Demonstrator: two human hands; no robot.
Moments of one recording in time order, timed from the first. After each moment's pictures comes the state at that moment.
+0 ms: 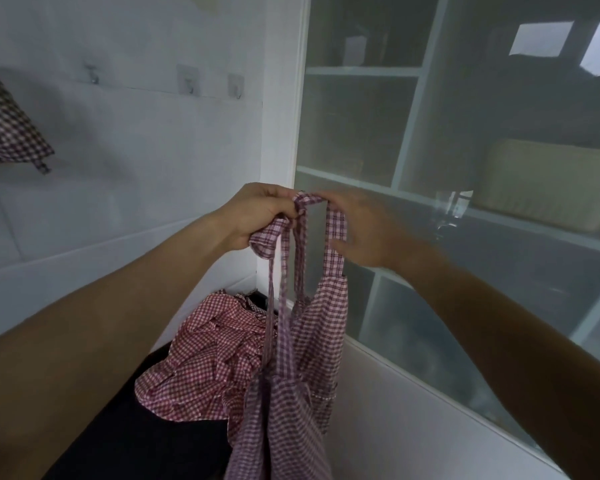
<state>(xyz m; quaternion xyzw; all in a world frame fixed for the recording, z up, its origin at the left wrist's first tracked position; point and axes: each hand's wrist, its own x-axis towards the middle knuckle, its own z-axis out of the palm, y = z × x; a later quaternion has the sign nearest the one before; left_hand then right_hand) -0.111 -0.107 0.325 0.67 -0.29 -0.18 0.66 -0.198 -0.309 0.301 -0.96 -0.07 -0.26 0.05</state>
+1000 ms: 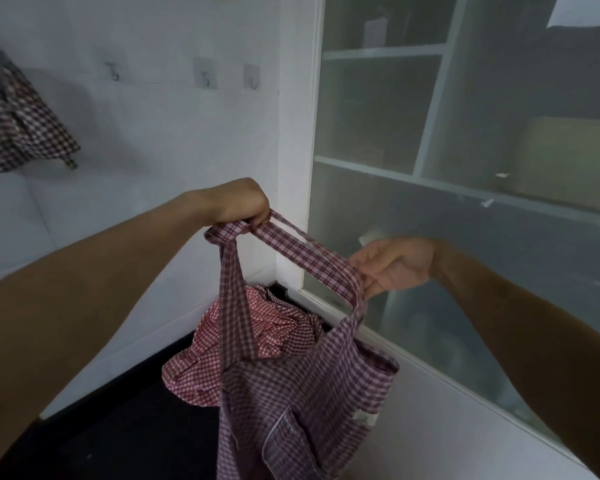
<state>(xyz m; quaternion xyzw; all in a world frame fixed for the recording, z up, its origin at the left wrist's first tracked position) -0.082 -0.066 0.336 0.88 -0.35 -0.13 0.30 -0.212 -0.329 0.270 -0.72 -0.09 0.29 0.63</state>
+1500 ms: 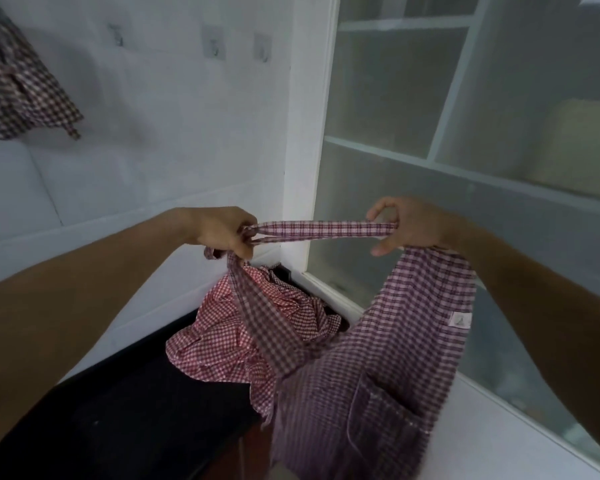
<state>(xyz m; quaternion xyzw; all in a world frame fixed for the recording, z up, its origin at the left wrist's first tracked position) -0.061 -0.034 0.275 0.89 -0.35 -0.21 0.19 -0.211 -0.338 0.291 -0.96 0.08 -0.03 0.27</state>
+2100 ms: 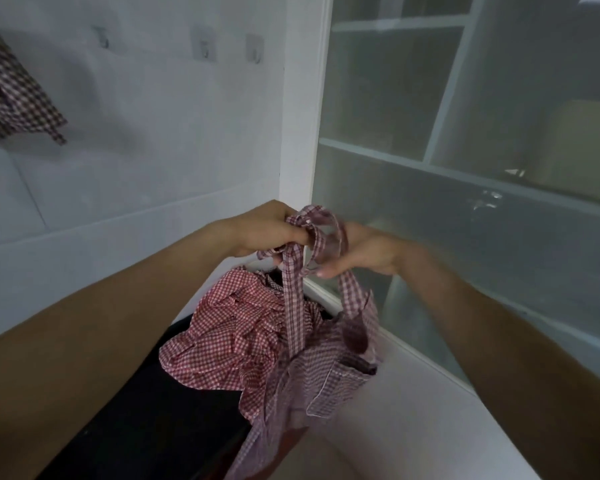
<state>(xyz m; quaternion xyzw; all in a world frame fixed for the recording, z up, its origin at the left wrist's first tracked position) -0.100 -0.103 0.278 0.81 -0.36 -0.21 0.42 -0.187 -0.293 0.260 -0.86 -0.02 0.10 0.49</state>
